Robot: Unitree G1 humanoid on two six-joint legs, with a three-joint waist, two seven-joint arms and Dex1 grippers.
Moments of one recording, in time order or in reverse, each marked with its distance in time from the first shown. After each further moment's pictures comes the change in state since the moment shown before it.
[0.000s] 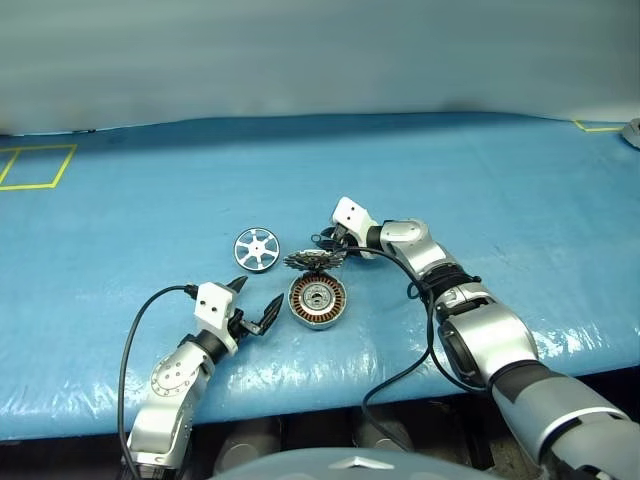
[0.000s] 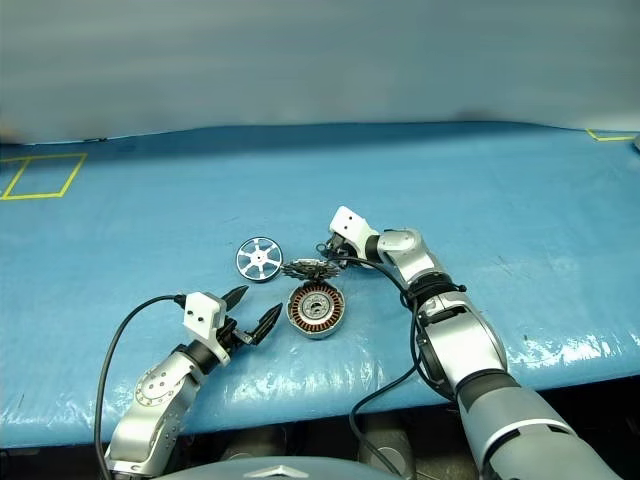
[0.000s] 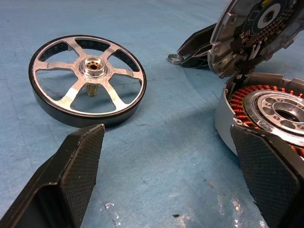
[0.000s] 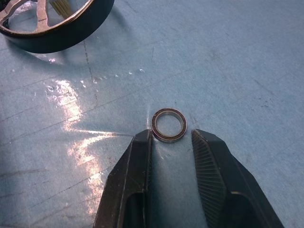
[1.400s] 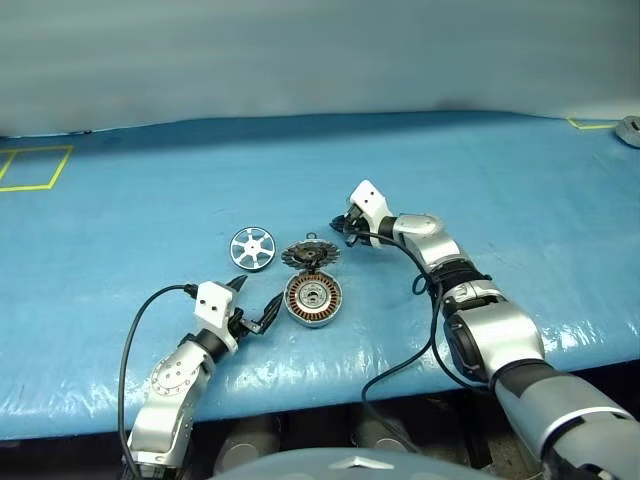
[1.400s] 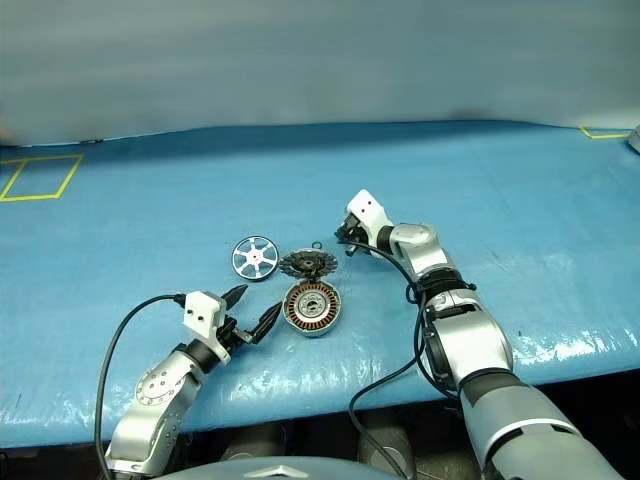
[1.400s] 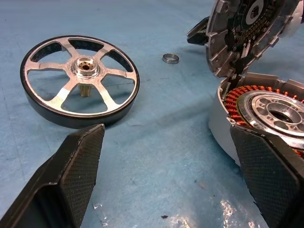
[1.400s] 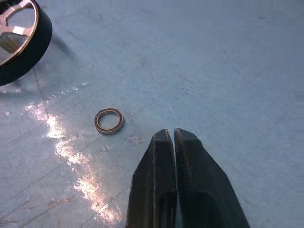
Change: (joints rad) left arm -0.019 -0.001 -0.002 0.000 -0.001 0.000 -0.001; right arm 0.001 -0.040 -0.122 -0.096 0.081 0.127 0.002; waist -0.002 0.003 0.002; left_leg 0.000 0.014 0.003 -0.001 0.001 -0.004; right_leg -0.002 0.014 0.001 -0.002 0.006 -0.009
